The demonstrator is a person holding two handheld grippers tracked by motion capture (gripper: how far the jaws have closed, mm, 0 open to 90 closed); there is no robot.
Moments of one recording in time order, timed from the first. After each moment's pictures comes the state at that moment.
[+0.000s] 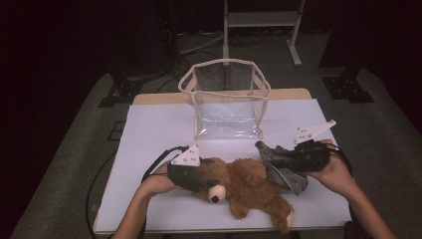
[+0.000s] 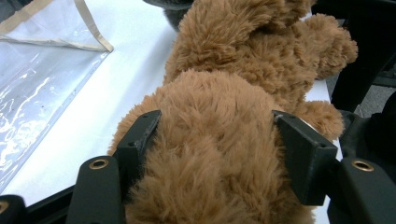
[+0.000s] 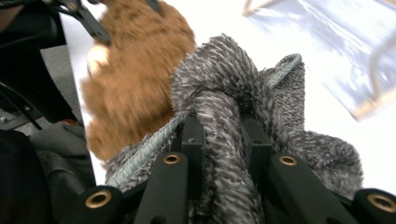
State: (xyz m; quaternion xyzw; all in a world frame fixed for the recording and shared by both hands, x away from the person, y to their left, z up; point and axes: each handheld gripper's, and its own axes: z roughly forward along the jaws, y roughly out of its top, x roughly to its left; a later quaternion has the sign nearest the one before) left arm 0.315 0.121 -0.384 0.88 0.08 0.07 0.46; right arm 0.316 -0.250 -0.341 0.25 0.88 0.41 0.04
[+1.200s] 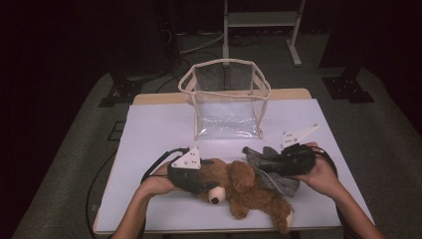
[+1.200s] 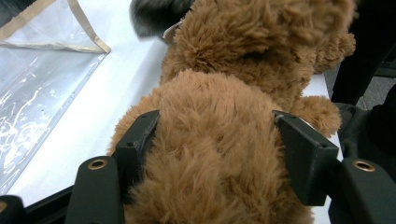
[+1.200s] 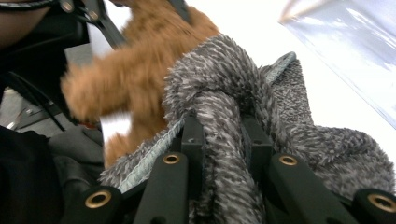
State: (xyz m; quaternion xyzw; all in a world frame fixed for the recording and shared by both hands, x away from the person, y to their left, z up) left arm 0.311 0.120 -0.382 0.89 0.06 0.08 0.45; right arm 0.317 -0.222 -0.352 0.22 0.88 0.42 0.01
